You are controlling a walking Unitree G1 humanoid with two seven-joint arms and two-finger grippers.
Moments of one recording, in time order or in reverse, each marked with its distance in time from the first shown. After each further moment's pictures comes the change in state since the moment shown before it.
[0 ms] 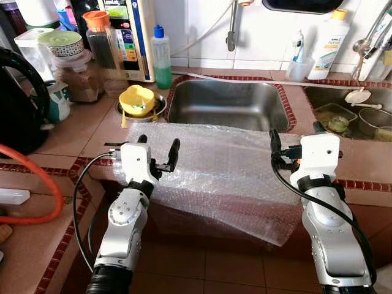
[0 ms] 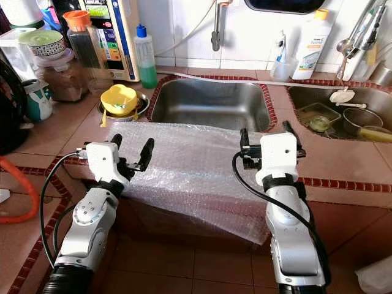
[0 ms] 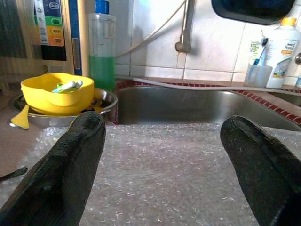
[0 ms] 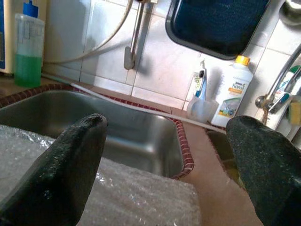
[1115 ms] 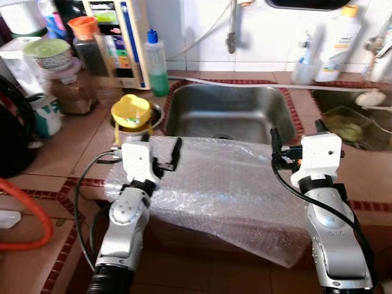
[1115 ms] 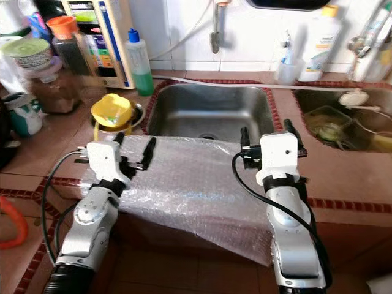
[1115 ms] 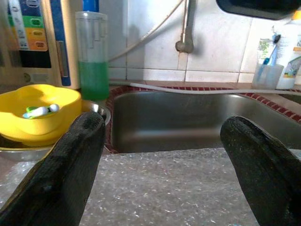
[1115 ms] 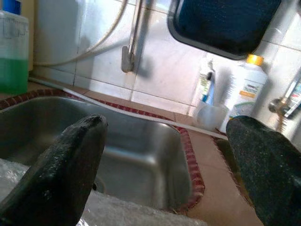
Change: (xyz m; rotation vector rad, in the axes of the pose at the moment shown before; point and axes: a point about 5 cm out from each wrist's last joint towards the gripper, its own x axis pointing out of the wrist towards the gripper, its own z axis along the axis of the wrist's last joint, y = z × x) left arm 0.001 -0.007 0.002 -0.004 -0.009 -0.023; right arm -0.003 0.000 0.002 -0.013 -0.014 -0.005
